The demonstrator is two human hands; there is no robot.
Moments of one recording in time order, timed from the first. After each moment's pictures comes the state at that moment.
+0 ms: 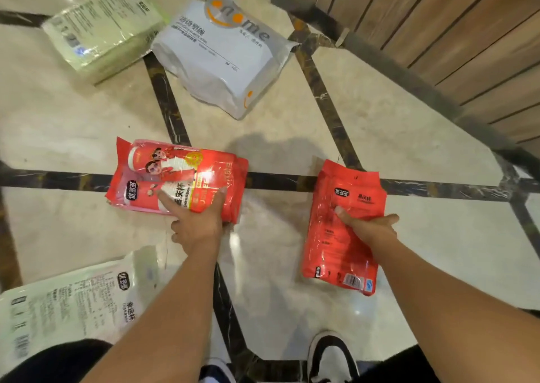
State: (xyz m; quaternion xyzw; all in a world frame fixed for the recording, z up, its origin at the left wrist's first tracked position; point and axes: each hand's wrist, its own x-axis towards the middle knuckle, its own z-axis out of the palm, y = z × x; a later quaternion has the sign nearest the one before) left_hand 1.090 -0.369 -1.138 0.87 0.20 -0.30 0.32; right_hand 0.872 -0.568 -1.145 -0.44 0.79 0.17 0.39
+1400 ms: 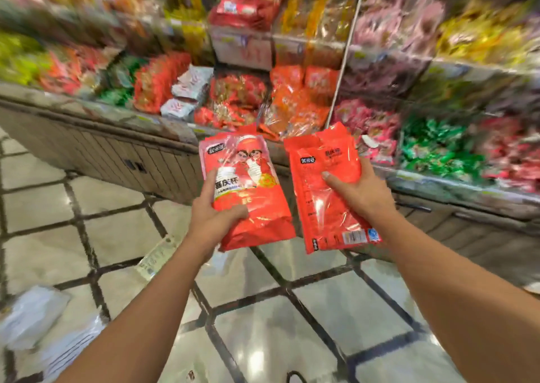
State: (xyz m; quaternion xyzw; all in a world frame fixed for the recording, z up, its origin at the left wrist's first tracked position) left_hand 1.065 -0.485 -0.354 0.68 -0.27 -0.38 0.56; right_hand 0.809 -0.643 -0.315 -0.68 0.62 -0.19 0.34
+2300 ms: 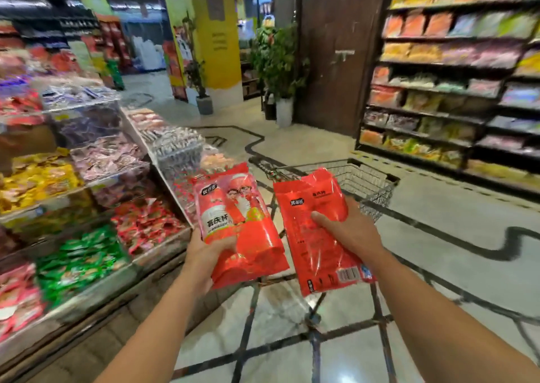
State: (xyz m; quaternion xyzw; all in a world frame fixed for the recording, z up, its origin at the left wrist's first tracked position) left_hand 0.370 -0.526 -0.169 0.40 -0.48 -0.70 0.36; right_hand 0.126 -0.365 -0.143 -0.30 0.85 -0.40 0.16
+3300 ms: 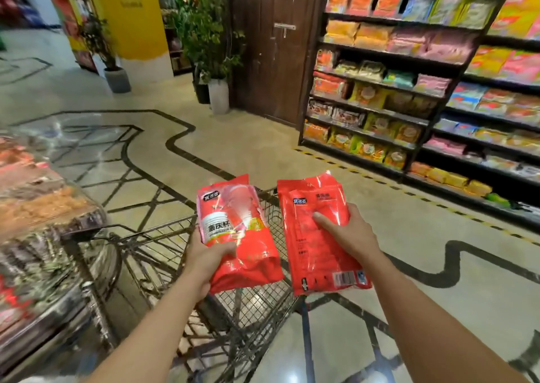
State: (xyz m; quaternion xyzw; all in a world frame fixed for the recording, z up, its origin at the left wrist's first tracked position) left_hand -0.267 -0.711 -0.235 0.44 -0.50 -0.72 0.20; right_hand -0.478 -0.509 -0.187 -0.18 0.87 -0.42 0.17
